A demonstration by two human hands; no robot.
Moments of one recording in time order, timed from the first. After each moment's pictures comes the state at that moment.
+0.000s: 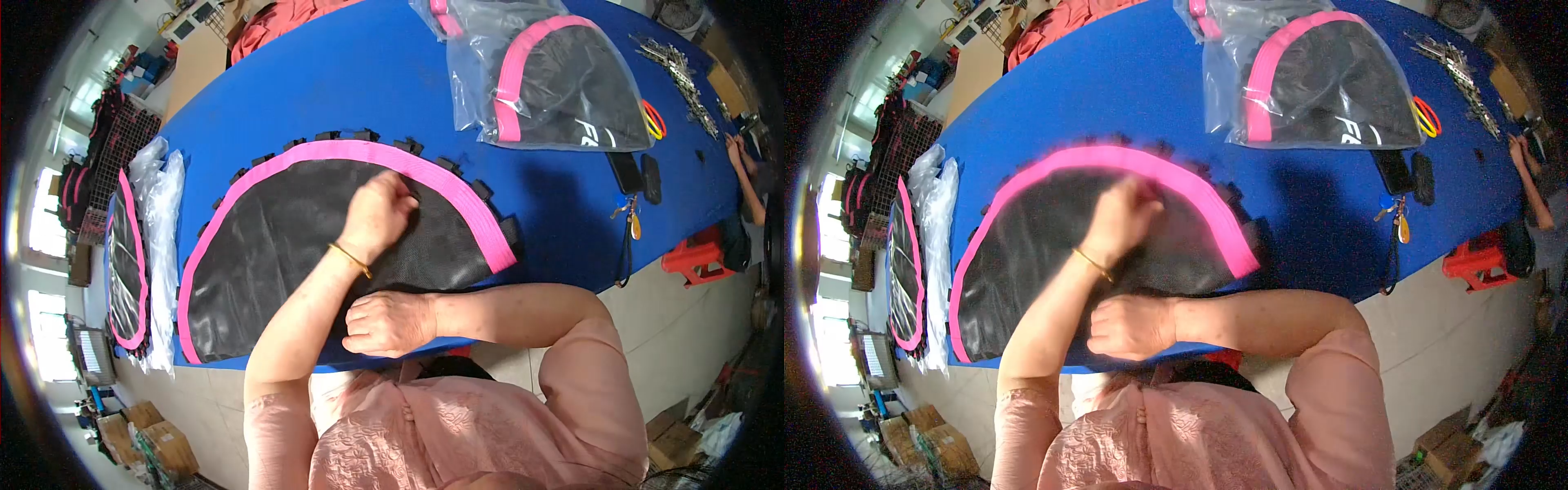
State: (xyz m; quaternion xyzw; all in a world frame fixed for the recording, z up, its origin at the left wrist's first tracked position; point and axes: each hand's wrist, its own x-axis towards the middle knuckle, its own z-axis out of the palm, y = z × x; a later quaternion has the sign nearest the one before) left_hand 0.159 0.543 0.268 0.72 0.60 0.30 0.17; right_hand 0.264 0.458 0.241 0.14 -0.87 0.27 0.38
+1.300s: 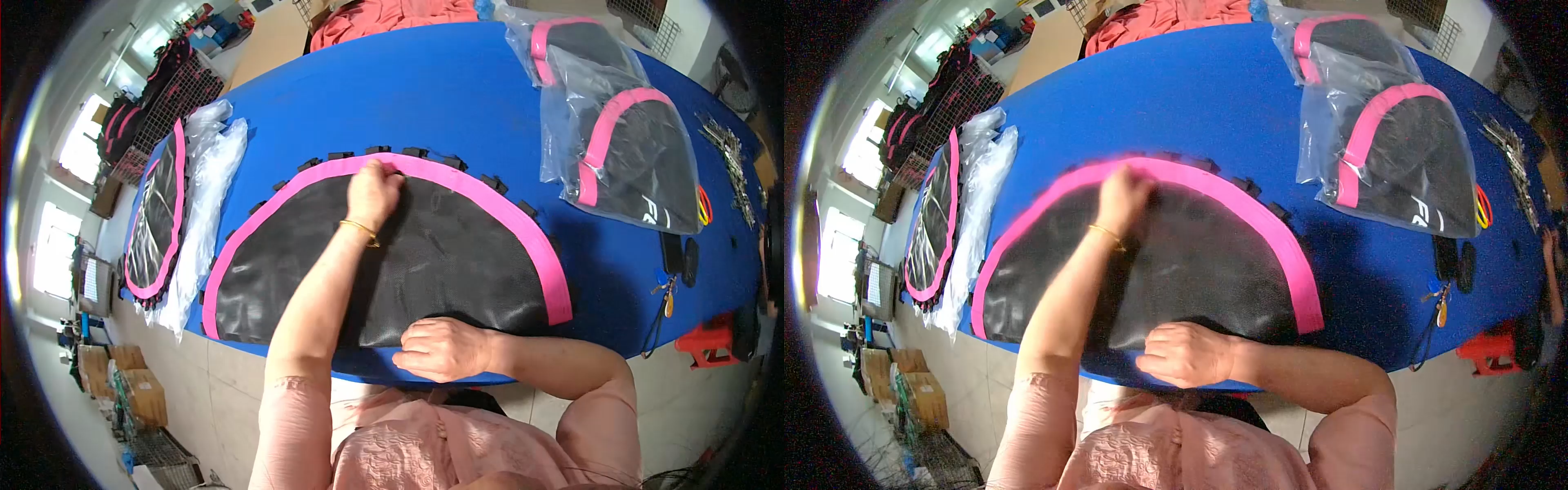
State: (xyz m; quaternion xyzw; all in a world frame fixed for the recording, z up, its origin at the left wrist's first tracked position) left_hand 0.022 0.597 0.250 0.58 0.75 0.31 0.06; right_hand 0.265 0.460 0.245 0.11 -0.86 0.34 0.36
